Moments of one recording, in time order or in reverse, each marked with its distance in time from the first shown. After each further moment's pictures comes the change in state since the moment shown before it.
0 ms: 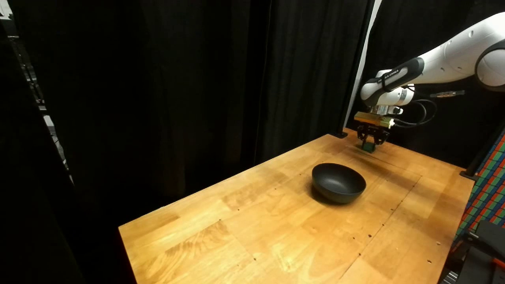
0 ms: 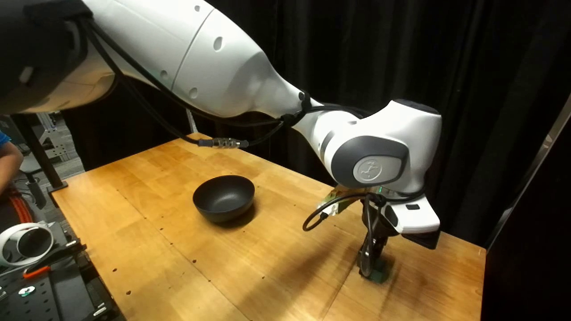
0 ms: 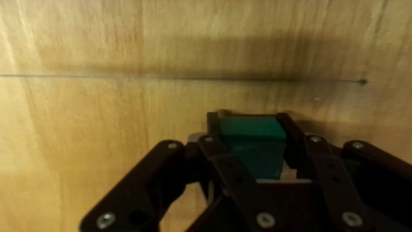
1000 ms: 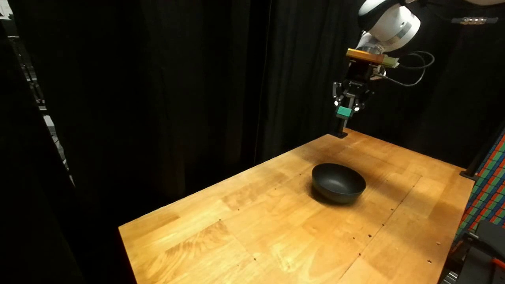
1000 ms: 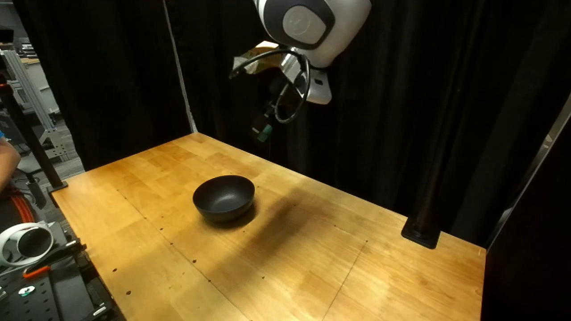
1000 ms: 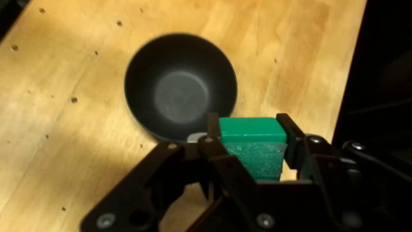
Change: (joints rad) arm 0.049 -0.486 0.267 -0.286 0.272 -0.528 -0.209
